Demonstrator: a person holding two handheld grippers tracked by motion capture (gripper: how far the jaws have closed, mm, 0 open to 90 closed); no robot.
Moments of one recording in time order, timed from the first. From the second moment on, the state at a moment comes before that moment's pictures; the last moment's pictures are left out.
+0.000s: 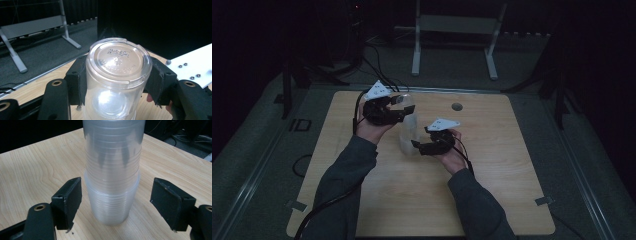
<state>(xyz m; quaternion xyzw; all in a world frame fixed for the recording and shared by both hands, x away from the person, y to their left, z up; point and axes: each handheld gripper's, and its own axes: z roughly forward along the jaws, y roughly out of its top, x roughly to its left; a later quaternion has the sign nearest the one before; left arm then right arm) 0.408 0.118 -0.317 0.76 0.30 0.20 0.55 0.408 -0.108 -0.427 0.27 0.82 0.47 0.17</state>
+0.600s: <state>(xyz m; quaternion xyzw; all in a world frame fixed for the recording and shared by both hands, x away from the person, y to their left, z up) 0.401 0.116 -0.297 0.75 0.29 0.20 0.56 0.399 -0.119 -0.417 0.27 0.82 0.48 0.17</state>
